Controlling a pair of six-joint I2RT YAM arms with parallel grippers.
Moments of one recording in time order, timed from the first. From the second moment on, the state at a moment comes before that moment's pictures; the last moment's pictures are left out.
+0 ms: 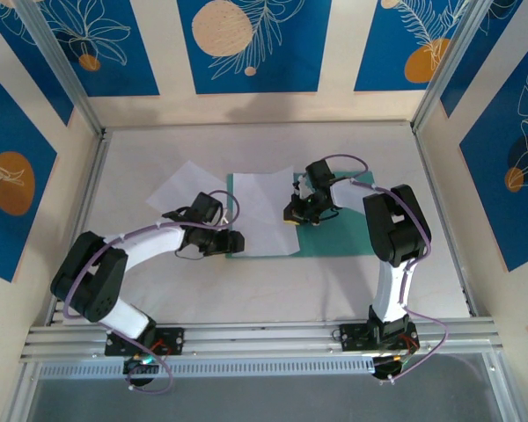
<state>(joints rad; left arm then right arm) -0.56 1.53 0.81 -0.41 0.35 -0.55 0.35 1.93 1.17 -0.46 -0.61 0.47</state>
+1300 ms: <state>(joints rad) -0.69 1.62 1.16 -0.41 0.21 -0.54 0.05 1.71 1.05 -0.48 -0.57 0.44</state>
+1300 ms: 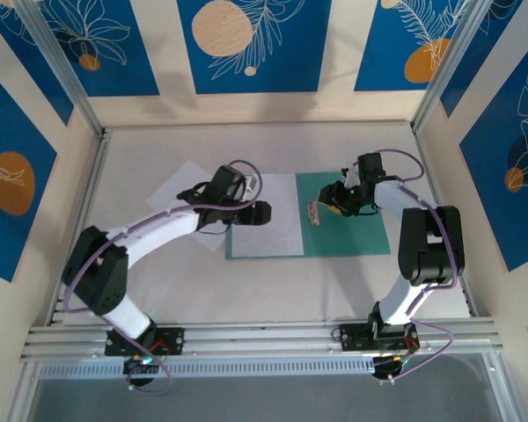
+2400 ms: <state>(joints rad) -0.83 2.11 1.51 -0.35 0.08 -0.62 0.06 1.70 0.85 -0.28 -0.49 0.65</state>
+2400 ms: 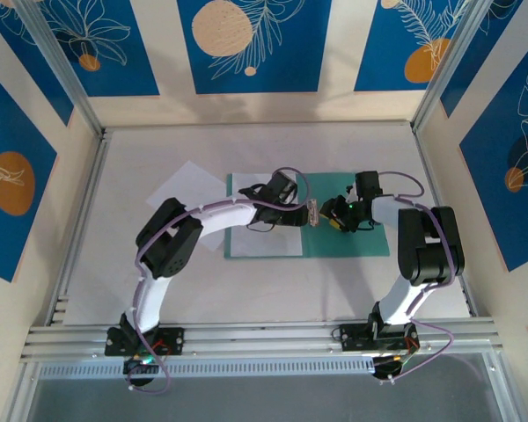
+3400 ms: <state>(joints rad) -0.78 2.10 1.46 -0.34 0.08 -0.60 0.06 1.67 0.82 -0.27 -0.49 0.67</state>
